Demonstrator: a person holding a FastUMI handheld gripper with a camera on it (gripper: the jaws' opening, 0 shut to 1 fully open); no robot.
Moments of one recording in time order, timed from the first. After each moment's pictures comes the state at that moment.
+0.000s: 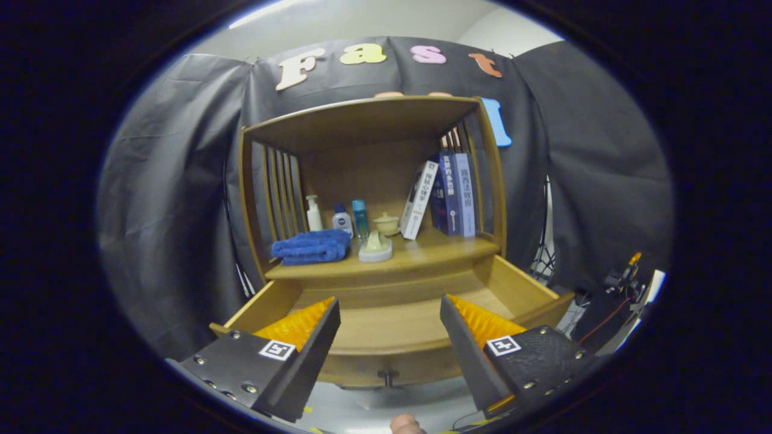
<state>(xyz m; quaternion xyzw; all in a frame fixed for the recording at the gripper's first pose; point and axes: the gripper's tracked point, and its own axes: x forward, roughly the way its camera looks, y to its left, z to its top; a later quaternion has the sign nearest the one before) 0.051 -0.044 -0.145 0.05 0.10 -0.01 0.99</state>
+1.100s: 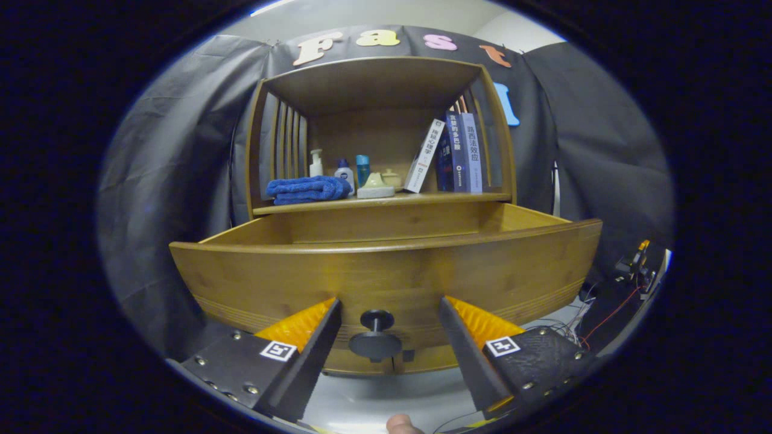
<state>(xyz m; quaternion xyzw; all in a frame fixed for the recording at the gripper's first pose) 0.061 -0.044 -0.268 0.00 0.11 0.00 0.99</state>
